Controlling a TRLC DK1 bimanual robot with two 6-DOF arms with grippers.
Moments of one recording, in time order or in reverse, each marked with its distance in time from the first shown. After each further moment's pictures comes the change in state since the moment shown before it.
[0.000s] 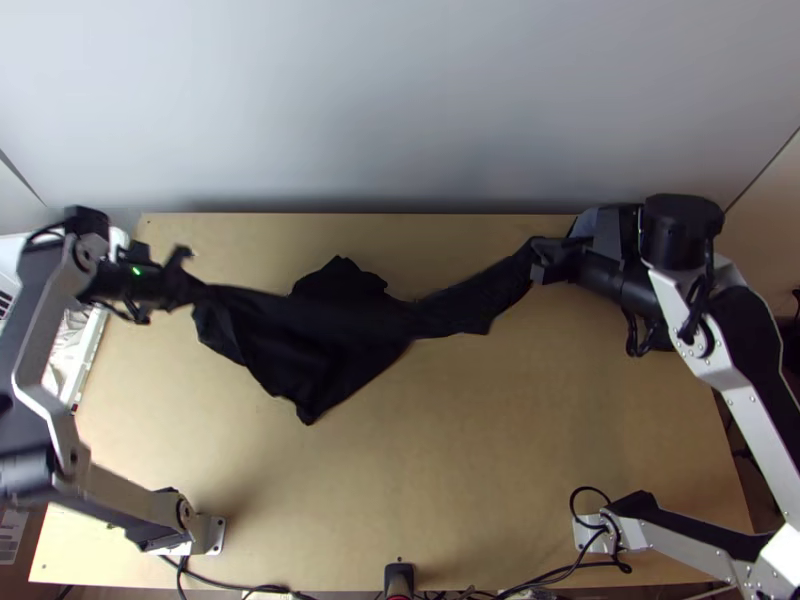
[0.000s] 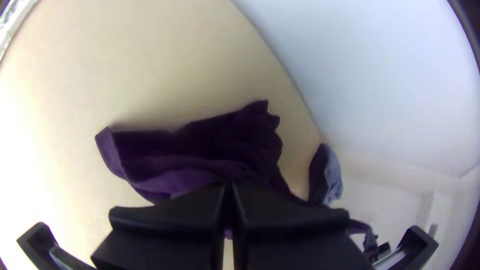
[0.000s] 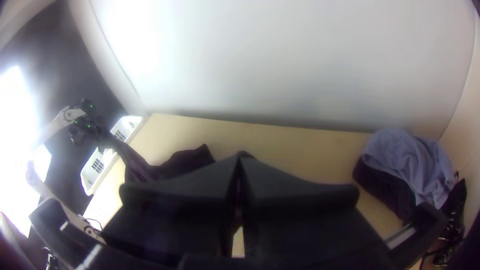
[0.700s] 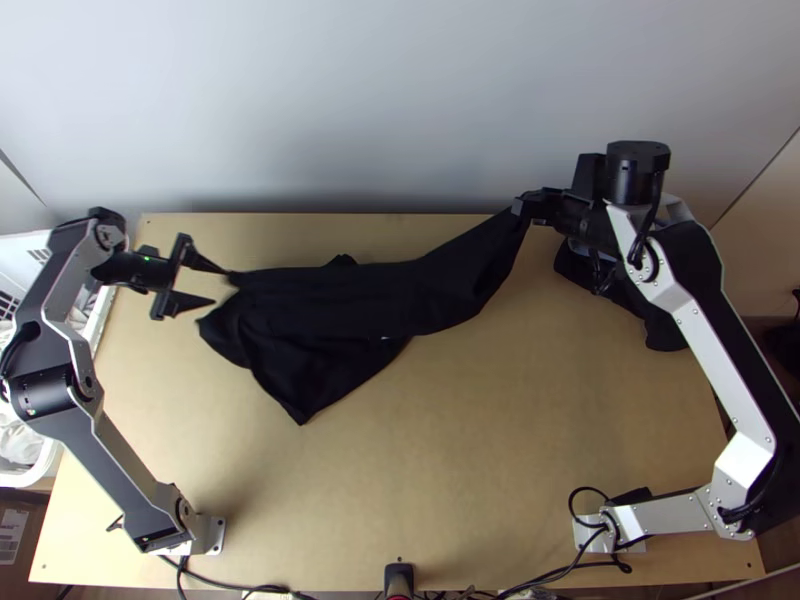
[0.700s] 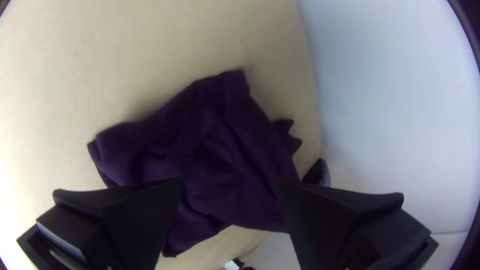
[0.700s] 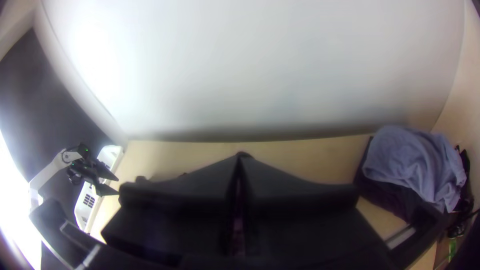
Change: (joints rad) left arm 0.026 0.340 0.182 -0.069 0.070 -0.090; right arm -0.051 0.286 0.190 0.084 0.066 0.112
